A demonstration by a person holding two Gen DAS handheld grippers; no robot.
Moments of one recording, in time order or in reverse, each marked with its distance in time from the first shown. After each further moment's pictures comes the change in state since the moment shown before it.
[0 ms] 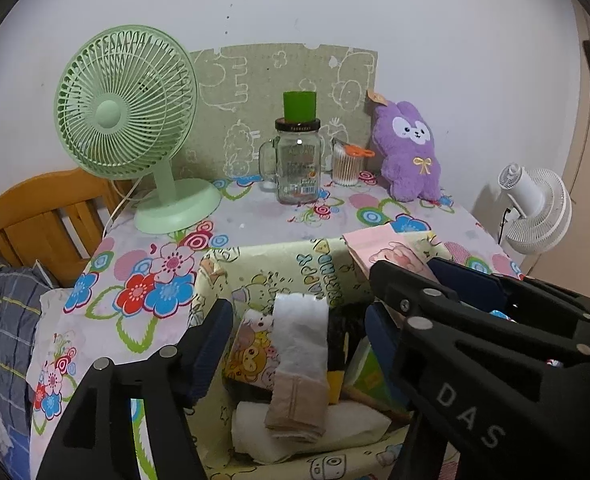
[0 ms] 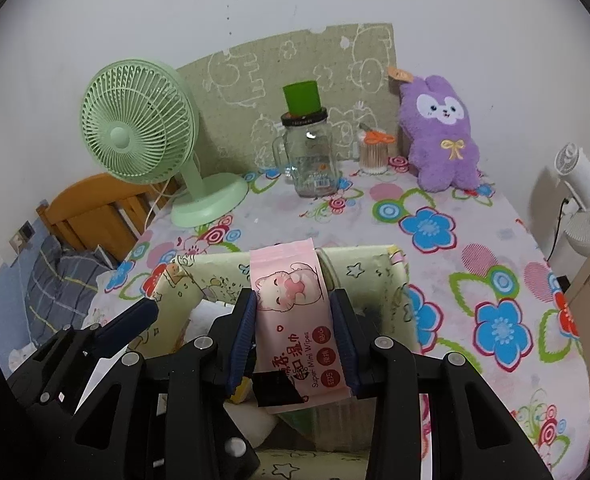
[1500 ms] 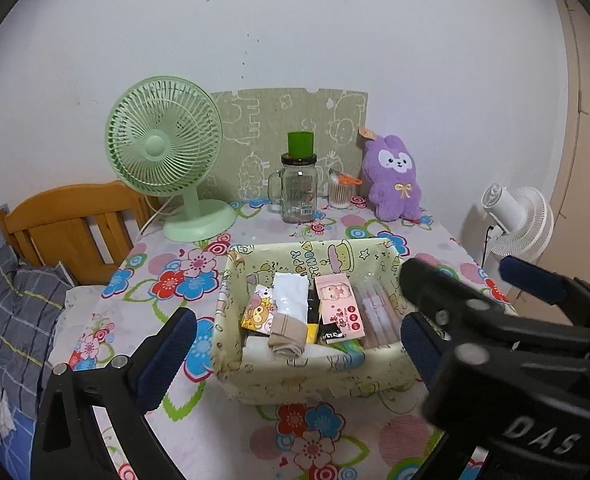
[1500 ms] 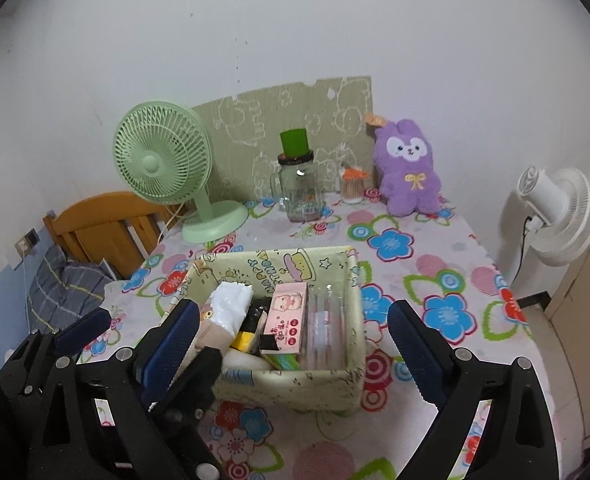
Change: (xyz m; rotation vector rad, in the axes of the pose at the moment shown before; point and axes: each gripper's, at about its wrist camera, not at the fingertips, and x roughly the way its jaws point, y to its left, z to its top) left arm -0.099 -0.013 -0.025 -0.020 -0.106 0.032; right arm -0.119 -0.001 -0.033 -0.023 -0.160 -0.049
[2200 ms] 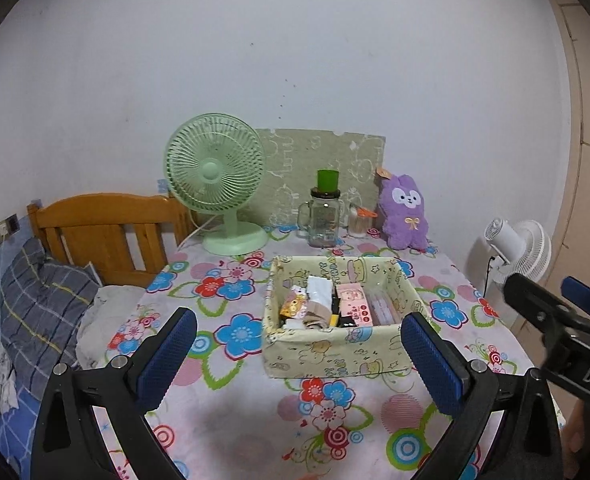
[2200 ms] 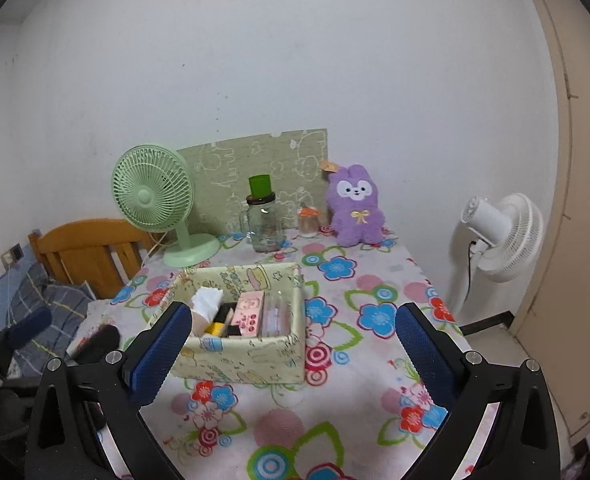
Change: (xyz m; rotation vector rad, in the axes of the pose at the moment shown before) left arm -0.084 0.020 -0.030 -0.067 -0.133 0.064; right arm -0.097 -0.016 -0.034 -0.007 -0.154 -0.109
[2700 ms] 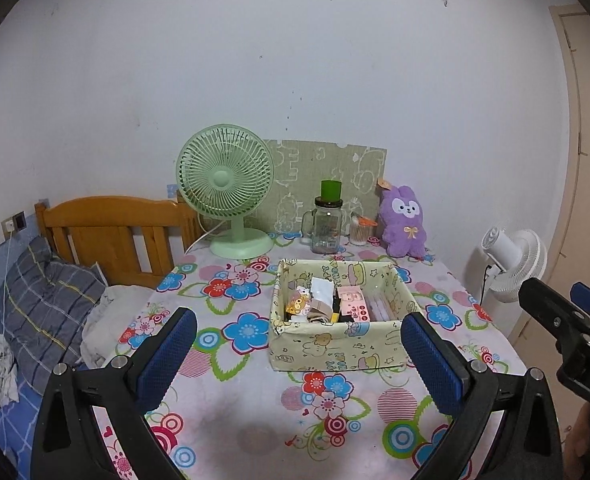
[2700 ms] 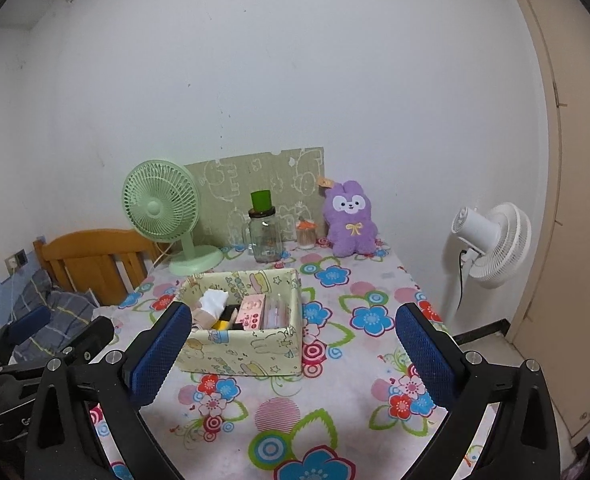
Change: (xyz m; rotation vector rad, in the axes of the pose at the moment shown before) left arm -0.029 0.006 -0.006 -0.020 -0.036 0.000; right arm -0.036 -0.001 -0.008 -0.002 -0.057 -0.002
